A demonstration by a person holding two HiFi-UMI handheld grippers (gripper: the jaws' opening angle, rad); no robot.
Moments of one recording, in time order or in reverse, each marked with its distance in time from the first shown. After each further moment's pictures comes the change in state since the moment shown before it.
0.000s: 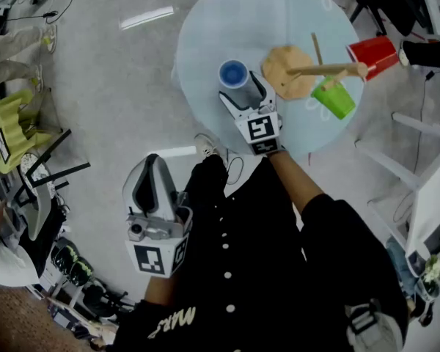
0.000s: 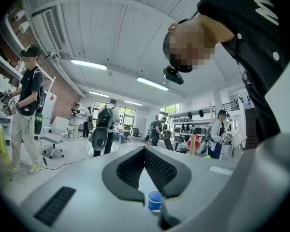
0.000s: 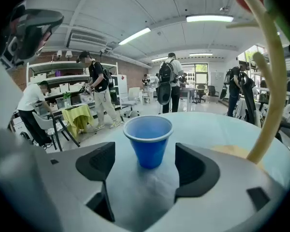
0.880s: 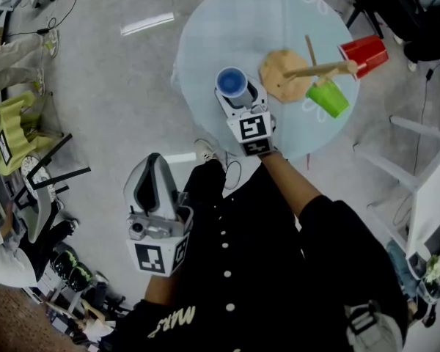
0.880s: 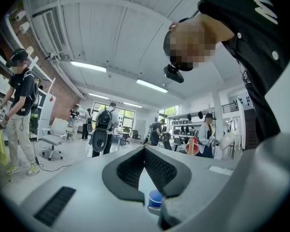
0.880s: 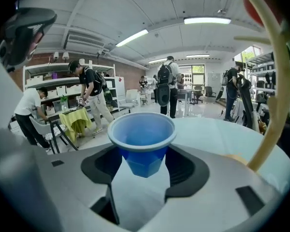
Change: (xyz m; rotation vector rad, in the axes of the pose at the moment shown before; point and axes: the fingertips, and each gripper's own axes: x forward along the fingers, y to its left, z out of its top) left arm -0.007 -0.003 0.014 -0.002 -0.020 -0.003; right arm -0.003 0.013 0.036 0.017 -0.027 -0.020
